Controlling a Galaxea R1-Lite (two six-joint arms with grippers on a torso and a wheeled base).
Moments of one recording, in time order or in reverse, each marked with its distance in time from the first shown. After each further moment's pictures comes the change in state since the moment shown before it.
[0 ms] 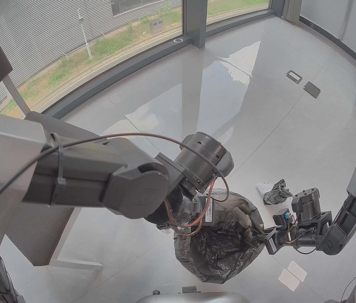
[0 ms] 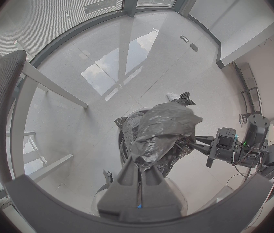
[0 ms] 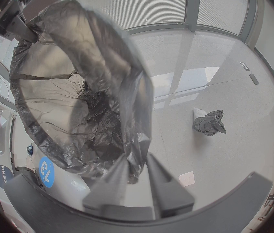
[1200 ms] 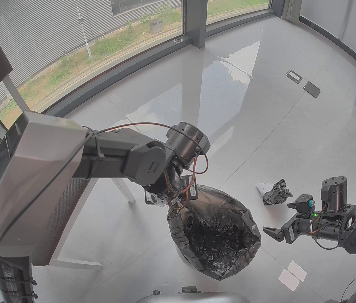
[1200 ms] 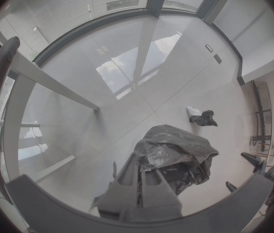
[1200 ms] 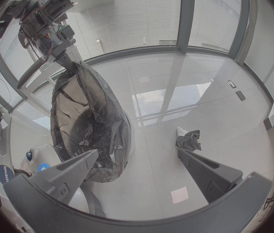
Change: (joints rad) left arm 0.160 0.174 -0.198 0.043 0.009 -0.036; right arm -0.068 -0.225 0.097 -0.061 0.019 -0.070
